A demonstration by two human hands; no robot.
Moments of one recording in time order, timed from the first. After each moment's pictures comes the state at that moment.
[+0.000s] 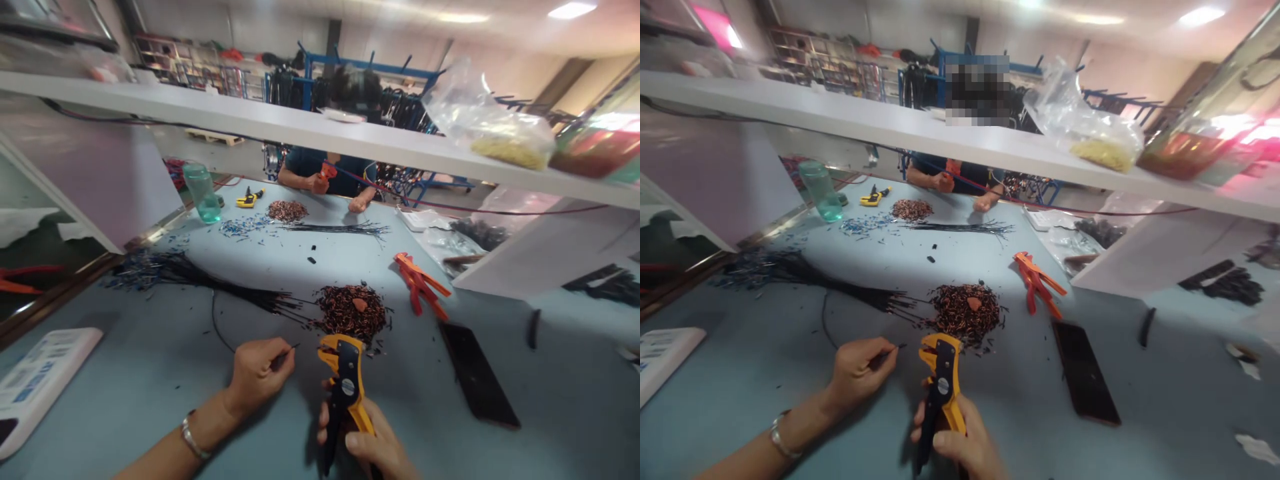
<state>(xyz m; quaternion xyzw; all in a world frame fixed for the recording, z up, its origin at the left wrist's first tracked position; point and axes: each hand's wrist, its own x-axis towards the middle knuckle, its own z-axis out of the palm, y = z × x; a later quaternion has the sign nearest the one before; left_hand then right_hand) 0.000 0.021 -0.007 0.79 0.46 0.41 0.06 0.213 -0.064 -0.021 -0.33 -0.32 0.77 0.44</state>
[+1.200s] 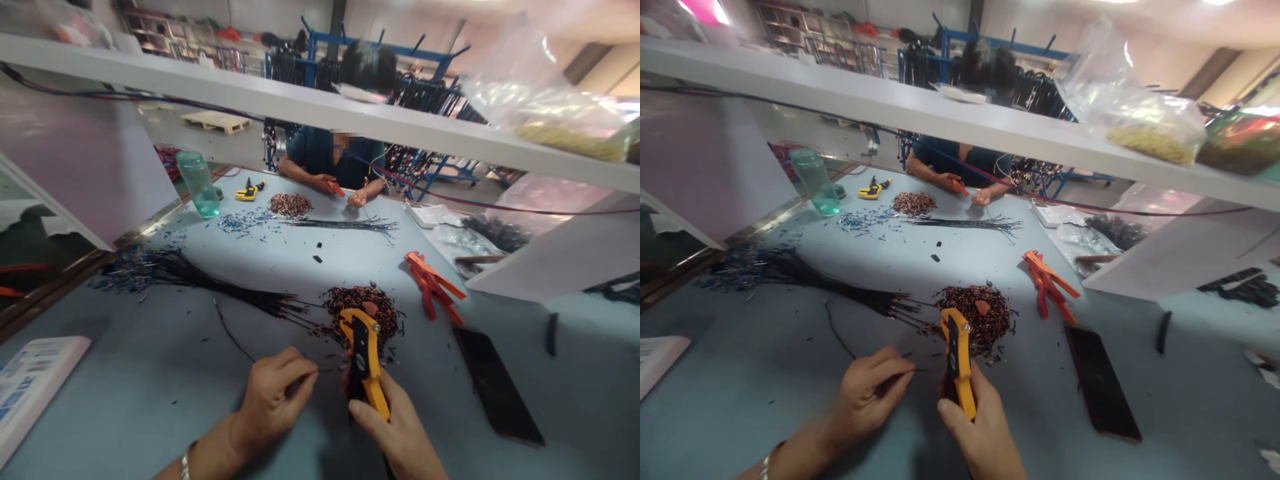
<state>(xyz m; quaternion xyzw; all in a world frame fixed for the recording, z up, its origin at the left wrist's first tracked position) 0.010 0.013 0.001 0.79 0.39 0.43 0.21 0.208 -0.026 0.028 -0.55 -0.52 0.52 0.39</state>
